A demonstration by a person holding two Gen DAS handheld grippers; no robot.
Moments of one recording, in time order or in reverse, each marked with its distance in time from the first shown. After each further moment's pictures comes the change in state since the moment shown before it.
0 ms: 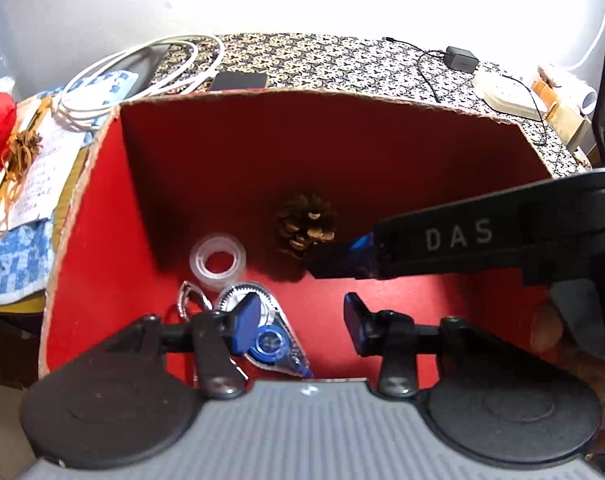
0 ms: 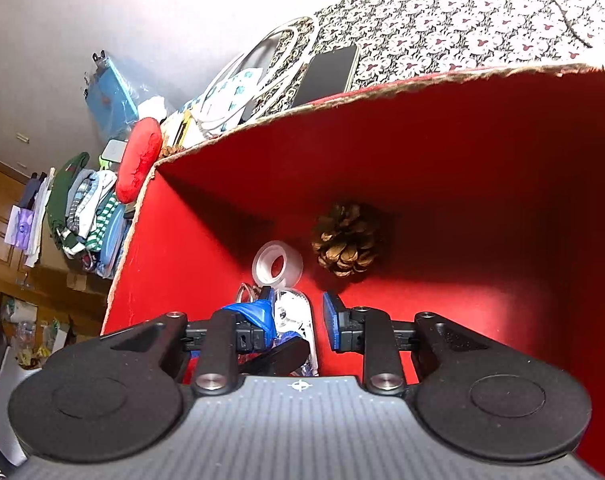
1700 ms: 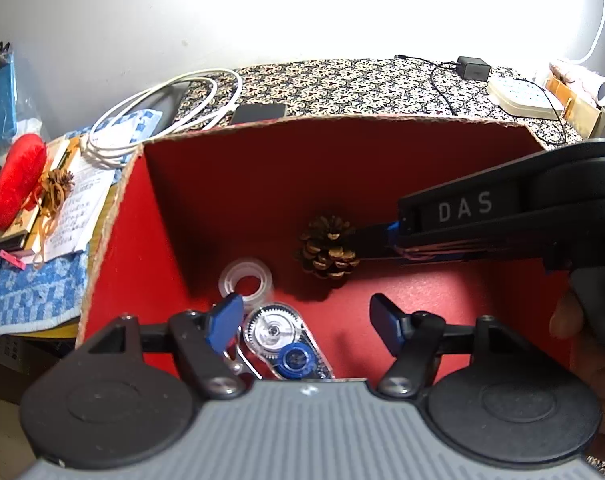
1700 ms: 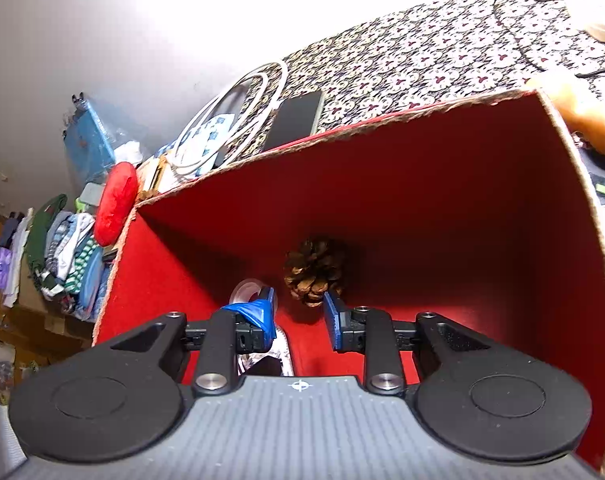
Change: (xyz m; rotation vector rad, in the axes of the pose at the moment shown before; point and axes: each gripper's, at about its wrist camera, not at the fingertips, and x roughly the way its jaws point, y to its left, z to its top) left arm -0.009 -0.014 -0.002 0.065 -0.083 0.128; right arm -0.014 -0.001 -0.008 0.046 -0.156 -0.096
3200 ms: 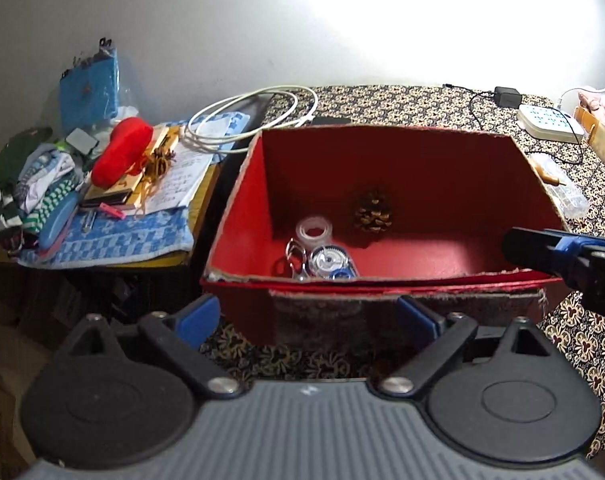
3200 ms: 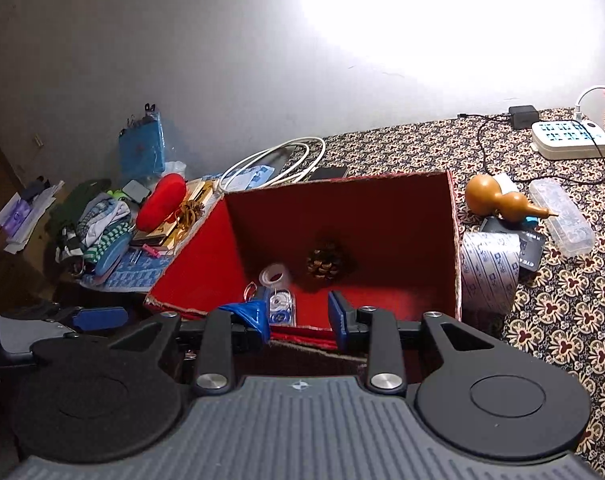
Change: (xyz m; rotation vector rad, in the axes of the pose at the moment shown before) left arm -0.119 -0.009 -0.061 -0.112 -0.050 0.187; right arm -0.131 0.026 -0.095 -0.265 -0.256 -0.014
